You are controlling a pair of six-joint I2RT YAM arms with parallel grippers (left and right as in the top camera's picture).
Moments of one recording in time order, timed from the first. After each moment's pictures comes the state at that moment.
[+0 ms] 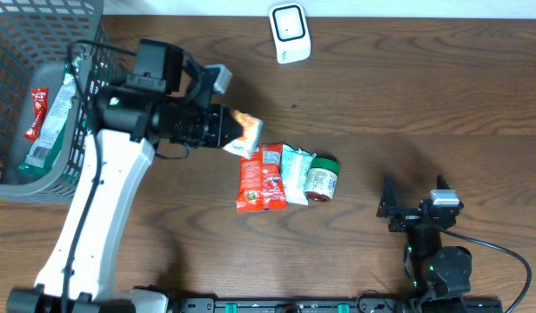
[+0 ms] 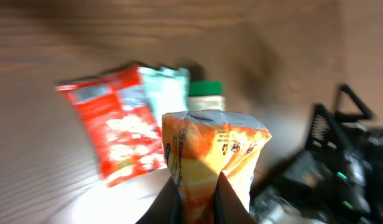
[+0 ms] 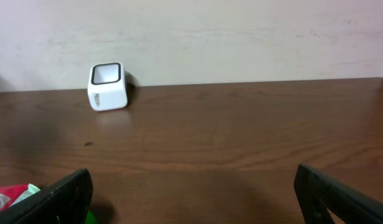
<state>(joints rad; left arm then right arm) -0.21 1.52 1.53 -1.18 0.64 -0.09 0.14 0.01 0.01 -0.06 0.11 0.07</state>
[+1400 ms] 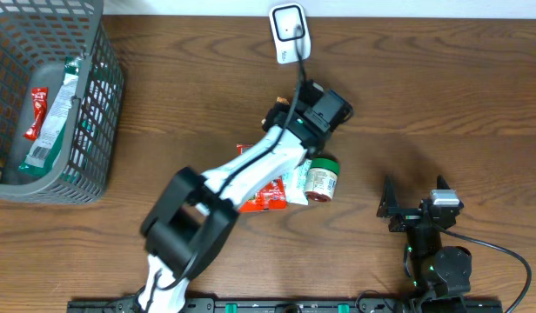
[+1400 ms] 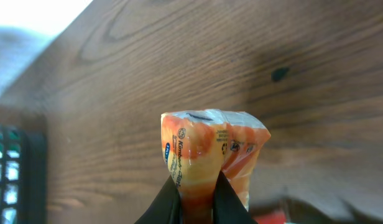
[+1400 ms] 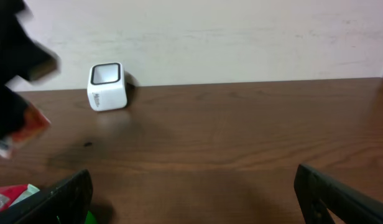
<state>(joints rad) -0.76 2.05 1.53 -0.62 -0.71 -0.16 0.14 0.01 0.01 -0.06 0.11 0.07</state>
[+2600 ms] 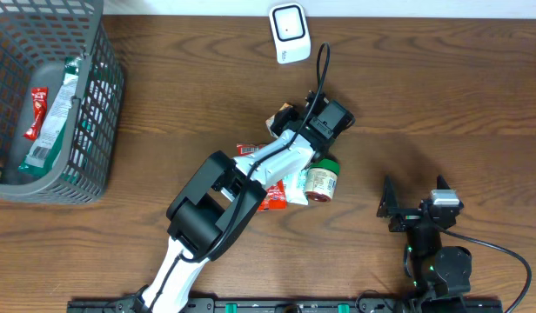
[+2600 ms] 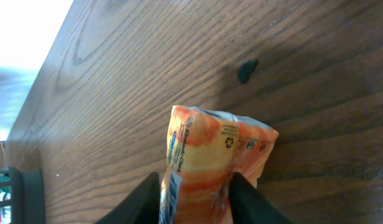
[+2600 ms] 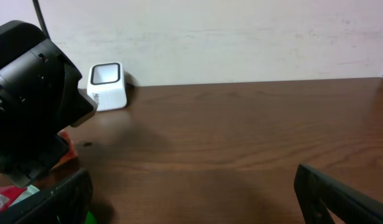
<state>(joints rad) -0.77 2.21 1.53 -0.46 -0.74 0.02 0.14 0.01 0.01 -0.06 0.11 0.07</state>
